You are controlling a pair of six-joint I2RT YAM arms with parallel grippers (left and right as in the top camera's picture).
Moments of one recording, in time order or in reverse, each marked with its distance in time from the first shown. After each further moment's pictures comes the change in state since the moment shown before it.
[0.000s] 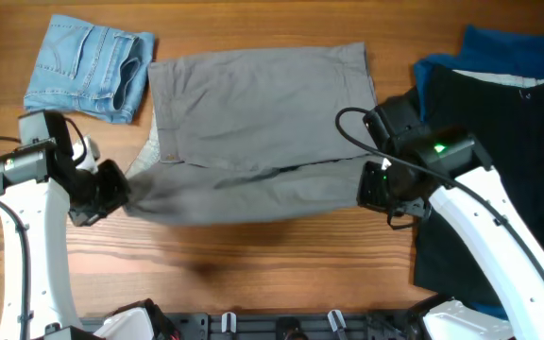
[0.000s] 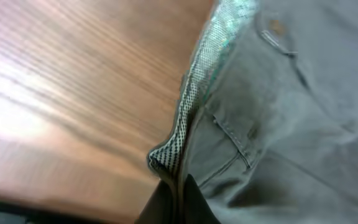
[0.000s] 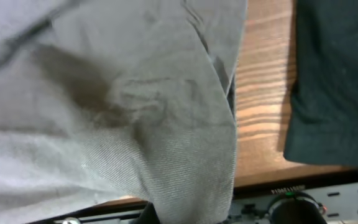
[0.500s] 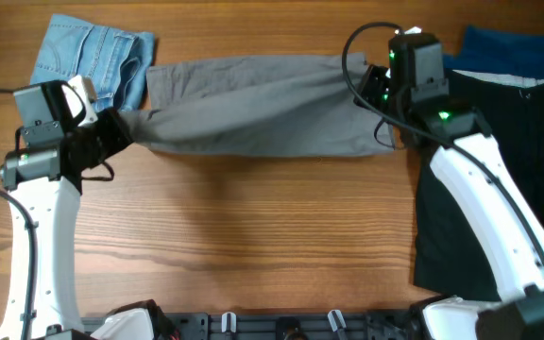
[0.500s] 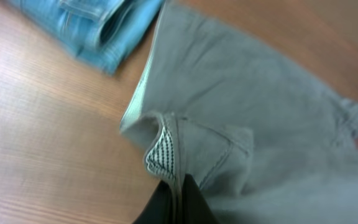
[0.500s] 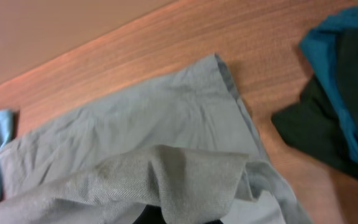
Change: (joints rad) left arm -0.082 0.000 0.000 0.550 0.127 -0.024; right arm -0.153 0.156 0.014 0.838 0.127 -0.123
